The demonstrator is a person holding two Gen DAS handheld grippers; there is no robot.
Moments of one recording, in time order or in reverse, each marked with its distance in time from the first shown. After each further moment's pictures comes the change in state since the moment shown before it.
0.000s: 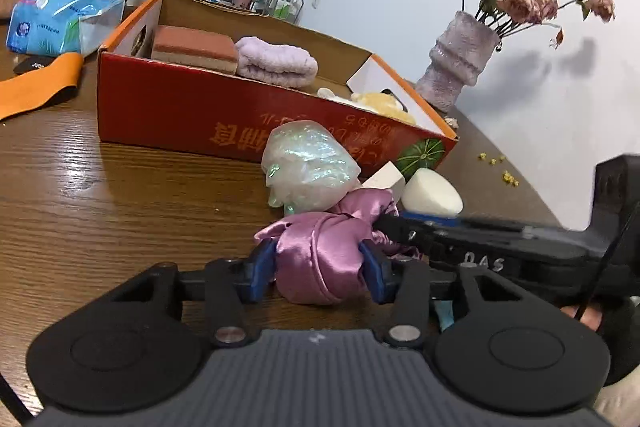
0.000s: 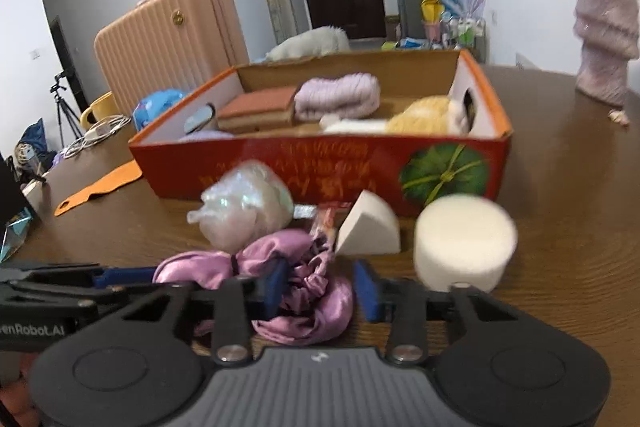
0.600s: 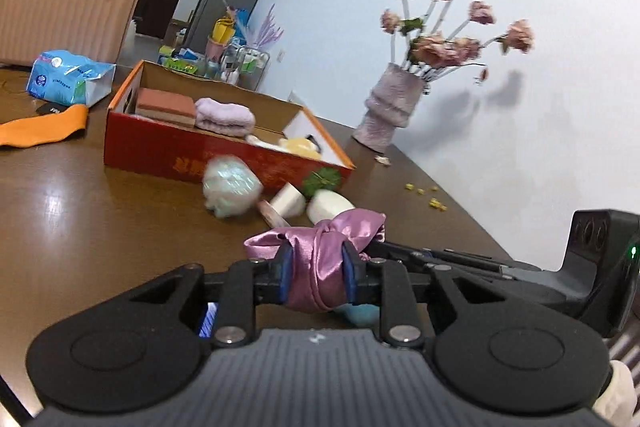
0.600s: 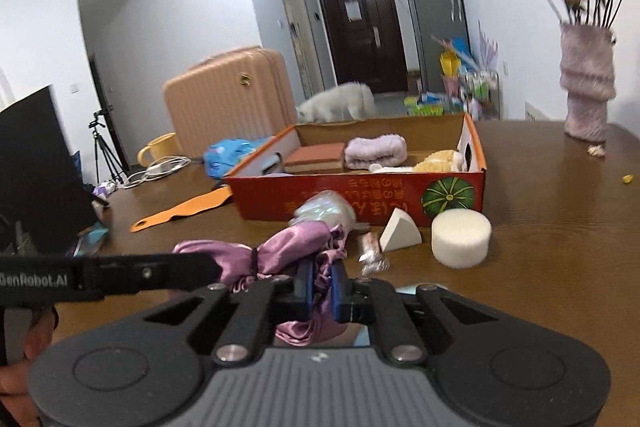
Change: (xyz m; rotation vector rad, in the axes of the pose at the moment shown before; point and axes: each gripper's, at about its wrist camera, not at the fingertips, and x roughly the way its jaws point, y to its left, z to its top) left arm -0.126 -0.073 -0.052 0.038 -0.169 -0.075; right arm -0.137 0.037 -0.055 -0.042 -0.197 0.062
